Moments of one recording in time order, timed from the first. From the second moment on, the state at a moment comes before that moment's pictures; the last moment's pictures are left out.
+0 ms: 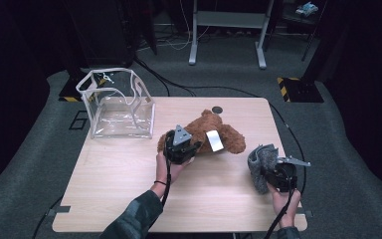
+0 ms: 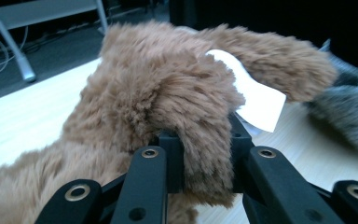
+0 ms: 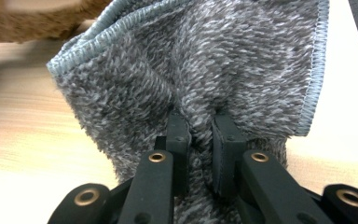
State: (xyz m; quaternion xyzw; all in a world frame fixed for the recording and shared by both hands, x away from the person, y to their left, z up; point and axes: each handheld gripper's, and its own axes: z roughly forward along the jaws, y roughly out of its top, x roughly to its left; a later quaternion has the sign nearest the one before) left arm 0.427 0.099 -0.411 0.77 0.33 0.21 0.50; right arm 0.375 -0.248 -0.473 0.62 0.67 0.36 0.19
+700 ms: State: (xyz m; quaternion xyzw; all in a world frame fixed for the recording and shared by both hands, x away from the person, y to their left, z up) left arm 0.407 0.104 -0.384 0.74 0.31 0.11 0.58; right arm 0.376 -0.243 -0.453 0.61 0.68 0.36 0.20
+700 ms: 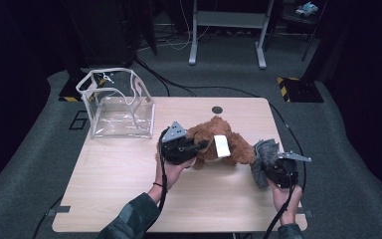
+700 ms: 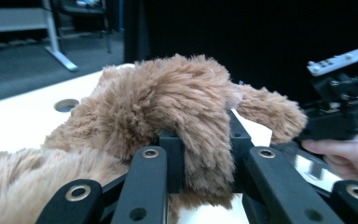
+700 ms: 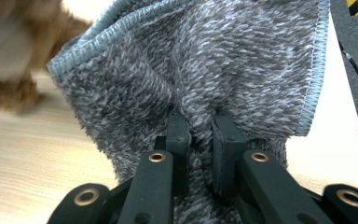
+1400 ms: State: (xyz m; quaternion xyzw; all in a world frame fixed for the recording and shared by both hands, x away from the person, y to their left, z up) left arm 0.438 0.128 -0.445 0.78 0.37 0.13 0.49; right arm 0.412 -0.199 -0.460 0.58 0.71 0.35 0.19
